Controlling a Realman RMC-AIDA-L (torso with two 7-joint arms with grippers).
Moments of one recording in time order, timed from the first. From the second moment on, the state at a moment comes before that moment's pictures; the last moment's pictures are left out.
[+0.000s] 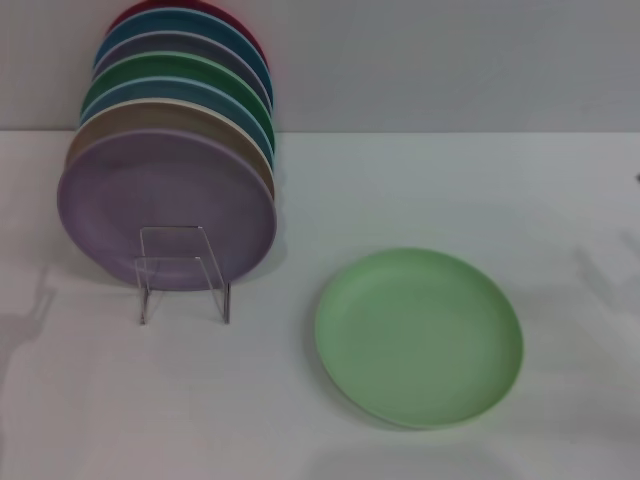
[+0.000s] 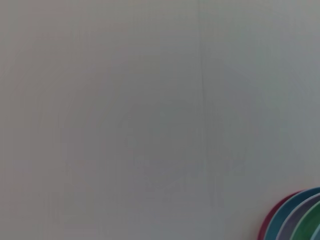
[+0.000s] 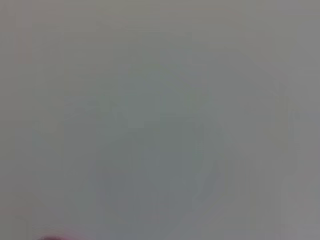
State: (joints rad) left arm -0.20 -2.08 -1.09 -0.23 2.49 1.41 -0.07; right arm 0.17 2.08 2.18 0.47 -0.86 1.38 -2.22
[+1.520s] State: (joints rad) left arm -0.21 -2.07 -1.11 -0.23 2.48 1.38 -0.09; right arm 0.57 2.07 1.89 1.13 -2.52 1.25 -0.45
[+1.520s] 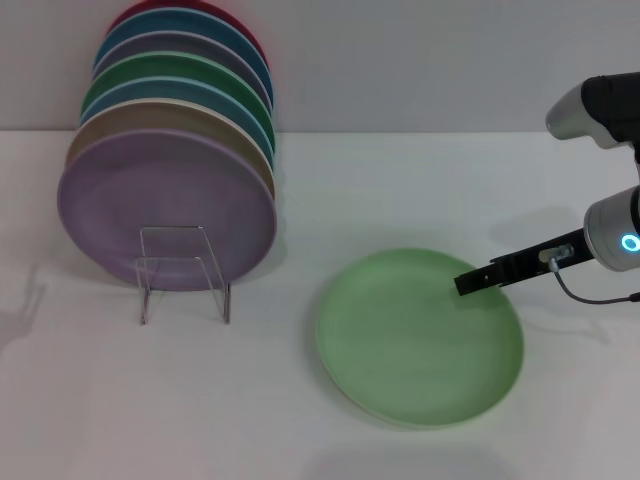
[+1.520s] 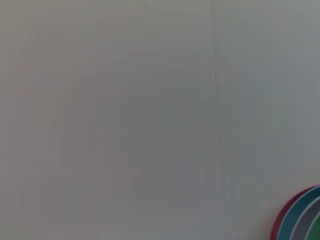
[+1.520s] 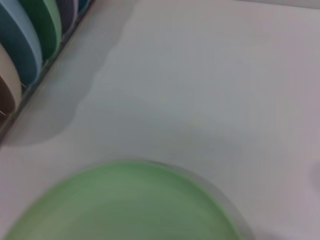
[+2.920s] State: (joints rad) left arm -0.21 -2.07 -1.10 -0.23 2.49 1.39 -0.09; right arm 0.58 2.07 1.89 1.04 -2.59 1.21 -0.45
